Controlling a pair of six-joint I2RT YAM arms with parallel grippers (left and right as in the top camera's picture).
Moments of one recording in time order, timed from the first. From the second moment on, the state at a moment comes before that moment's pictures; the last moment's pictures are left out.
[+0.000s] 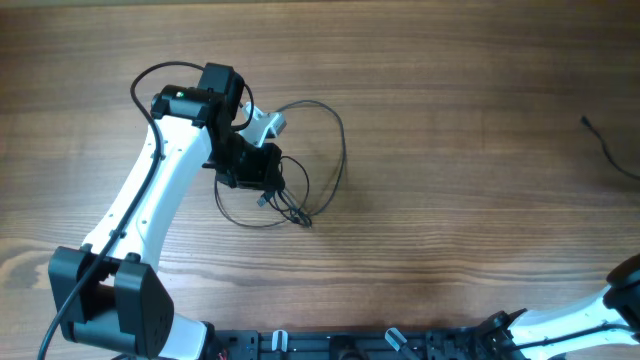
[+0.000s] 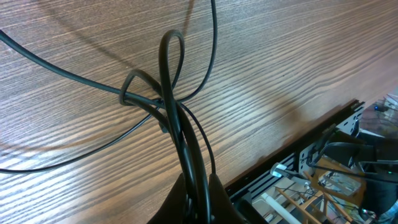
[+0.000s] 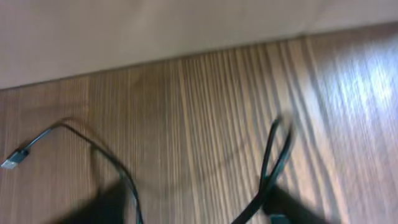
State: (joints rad) left arm -0.22 1.66 1.37 -1.28 0.50 0.03; right arm -0.96 1.88 1.47 -0.59 0.28 0.70
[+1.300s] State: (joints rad) left arm -0.11 1.66 1.37 -1.22 0.01 -0.50; right arm 0.24 1.88 1.47 -0.84 -0.33 -0.11
